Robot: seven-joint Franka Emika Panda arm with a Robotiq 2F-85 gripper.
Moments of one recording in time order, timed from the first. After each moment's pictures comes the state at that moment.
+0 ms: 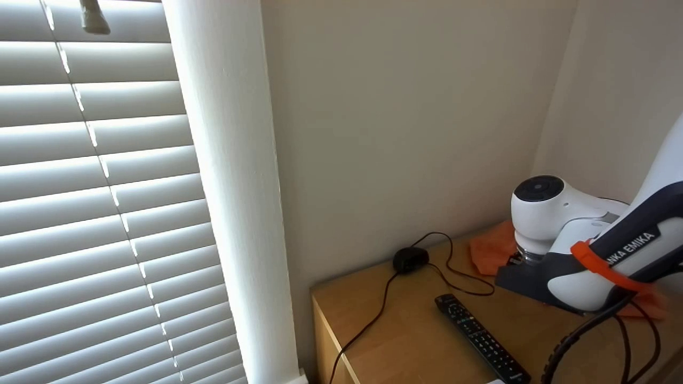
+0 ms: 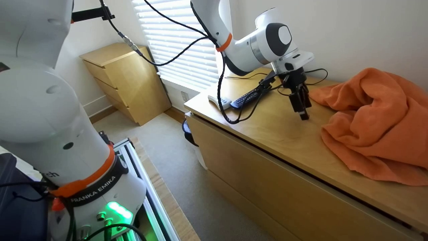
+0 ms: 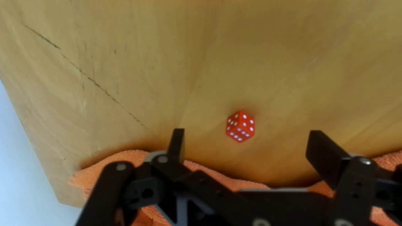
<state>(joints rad) 0.32 0.64 -0.48 -2.02 -0.47 2.69 1.45</state>
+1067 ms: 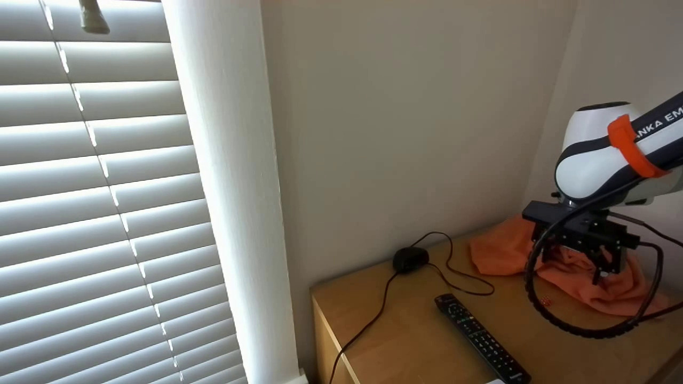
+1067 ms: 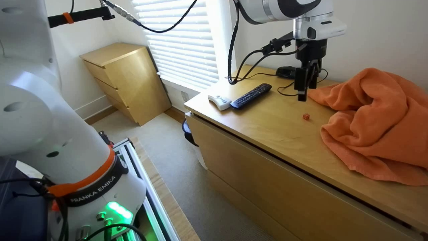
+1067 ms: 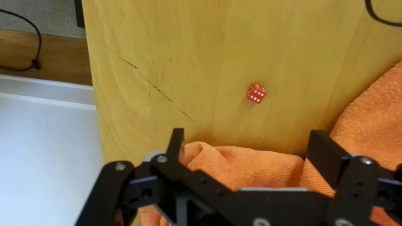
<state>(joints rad) 0.01 0.39 -0.24 -1.99 -0.06 2.36 1.15</state>
